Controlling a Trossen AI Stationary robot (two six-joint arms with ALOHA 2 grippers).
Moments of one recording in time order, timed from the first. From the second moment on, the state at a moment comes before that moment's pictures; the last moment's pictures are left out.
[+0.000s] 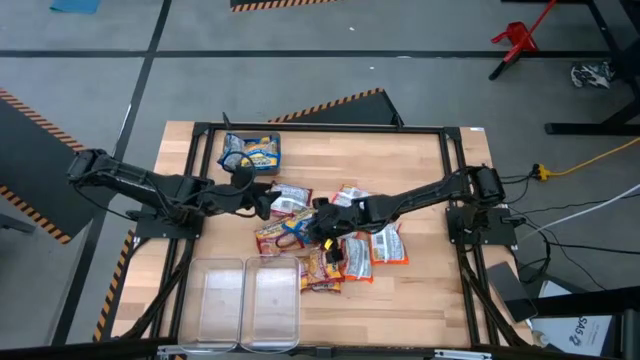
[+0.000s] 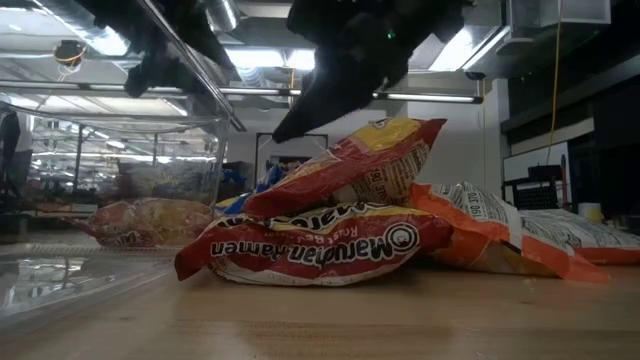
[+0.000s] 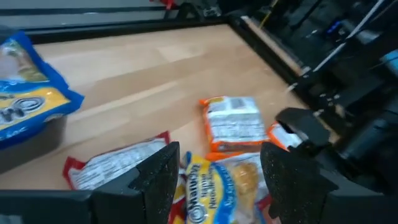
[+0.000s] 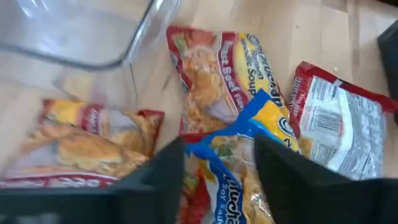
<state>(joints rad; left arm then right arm) -0.19 0.96 0.67 -0.27 -0.64 -0.91 0.13 1.90 1.29 -0.15 0.01 -0.21</state>
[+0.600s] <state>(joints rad) -0.19 0.96 0.66 -0.27 -0.65 -0.91 0.14 2.05 1.29 -0.07 0.32 -0.18</state>
